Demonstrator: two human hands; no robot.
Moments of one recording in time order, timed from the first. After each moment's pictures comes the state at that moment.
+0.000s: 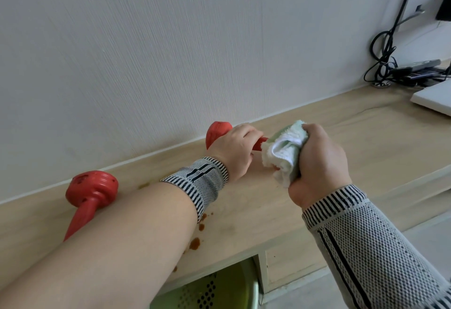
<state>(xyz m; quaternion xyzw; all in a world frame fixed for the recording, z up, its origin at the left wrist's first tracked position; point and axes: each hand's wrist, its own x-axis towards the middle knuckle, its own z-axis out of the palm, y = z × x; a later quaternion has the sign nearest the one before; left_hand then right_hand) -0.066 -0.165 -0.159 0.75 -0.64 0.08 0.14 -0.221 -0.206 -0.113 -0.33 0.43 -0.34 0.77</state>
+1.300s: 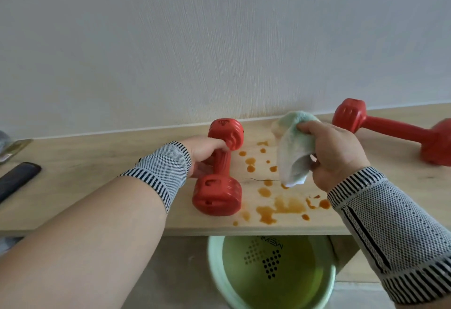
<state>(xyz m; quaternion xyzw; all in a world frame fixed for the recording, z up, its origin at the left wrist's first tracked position) 0.039 0.114 -0.138 0.84 -0.01 -0.35 0.42 -0.115 -0.055 -0.121 -0.51 0.30 -0.23 0.77</state>
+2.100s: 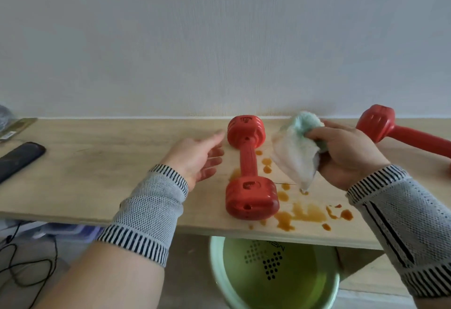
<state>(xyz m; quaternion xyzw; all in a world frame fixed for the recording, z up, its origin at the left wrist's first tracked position) 0.017 0.158 -0.136 0.73 0.02 -0.25 0.64 -0.086 -0.054 -0.120 -0.51 0.24 -0.12 0.82</state>
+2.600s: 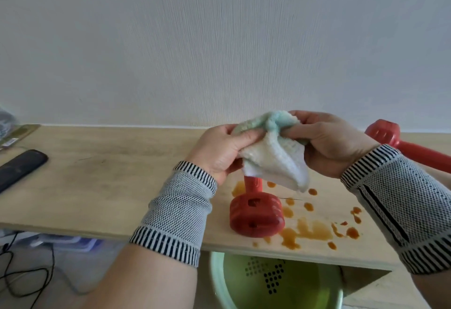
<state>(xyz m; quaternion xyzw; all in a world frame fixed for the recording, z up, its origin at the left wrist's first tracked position) 0.013 0.121 -0.110 0.64 -0.10 -0.27 0.71 -0.053 -0.045 -0.089 -0.60 0.08 0.03 0.79</state>
